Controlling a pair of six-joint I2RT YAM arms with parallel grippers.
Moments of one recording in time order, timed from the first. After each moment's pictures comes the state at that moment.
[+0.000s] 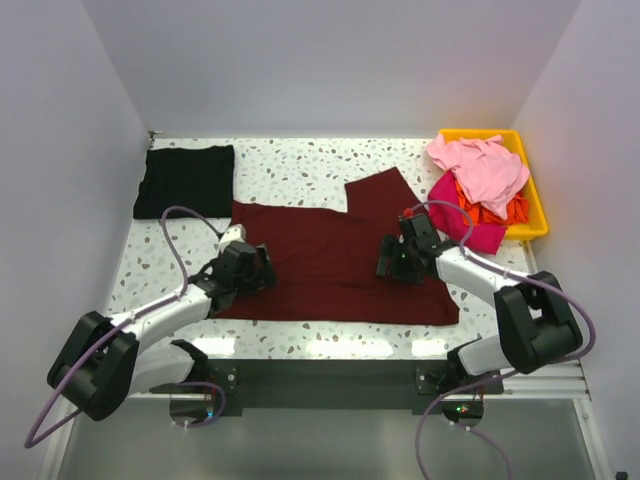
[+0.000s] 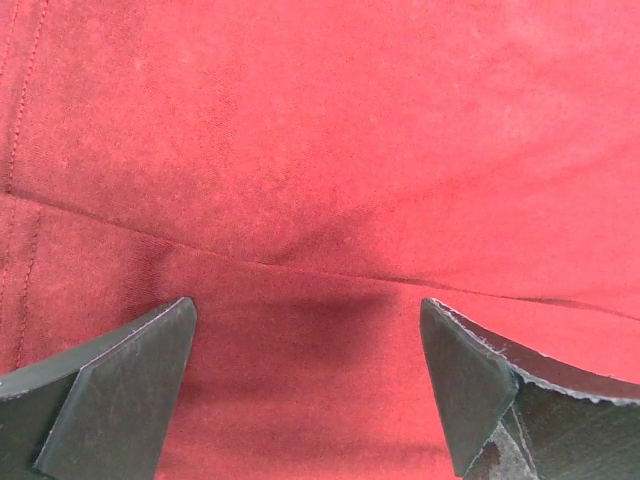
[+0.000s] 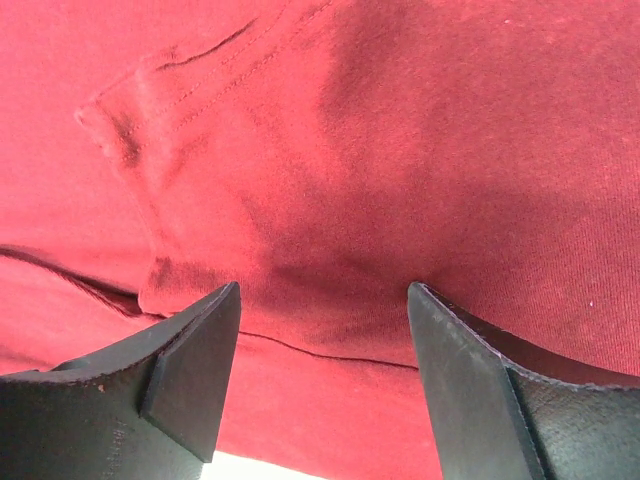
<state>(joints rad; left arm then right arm) -0.52 1.19 0.45 -0.11 -0.26 -0.71 0.39 1.45 0.72 -0.34 -0.05 0.56</state>
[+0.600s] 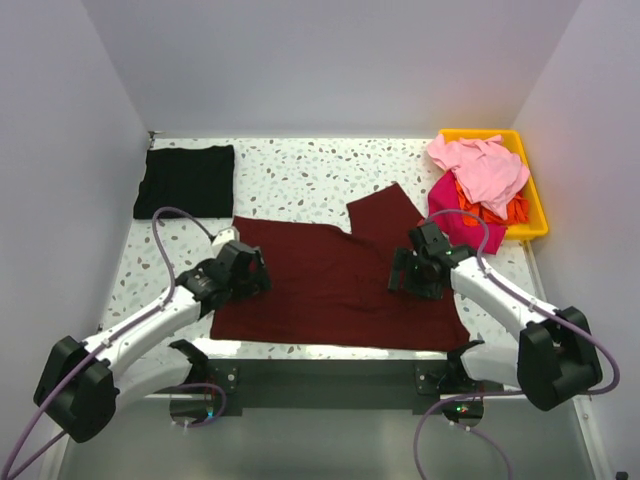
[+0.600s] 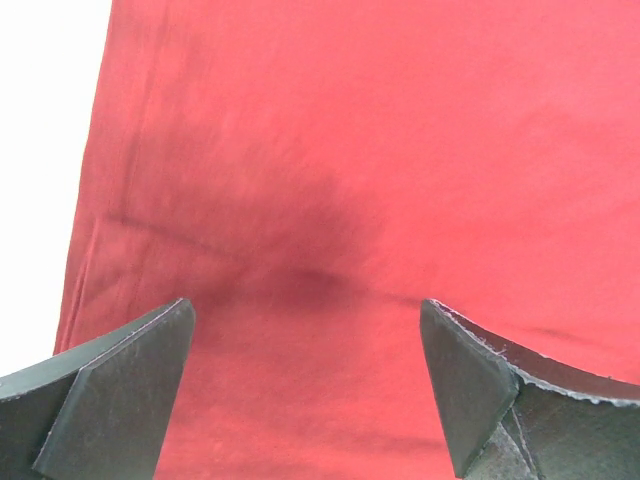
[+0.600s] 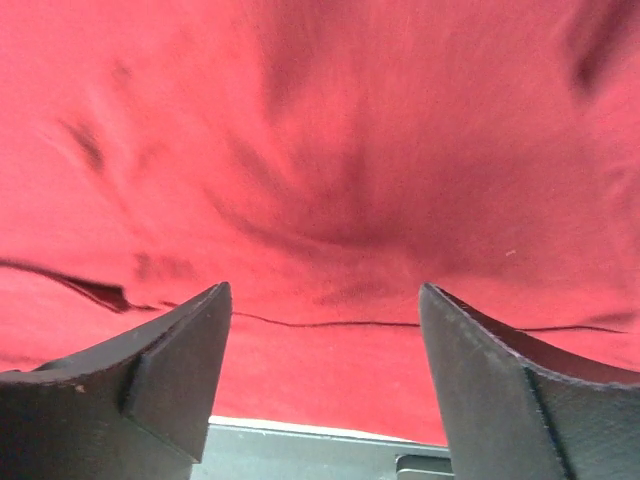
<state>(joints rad) -0.58 1.00 0.51 -0.50 -0.28 -0.83 0.40 1.22 0.66 -0.65 -0.01 0.61</state>
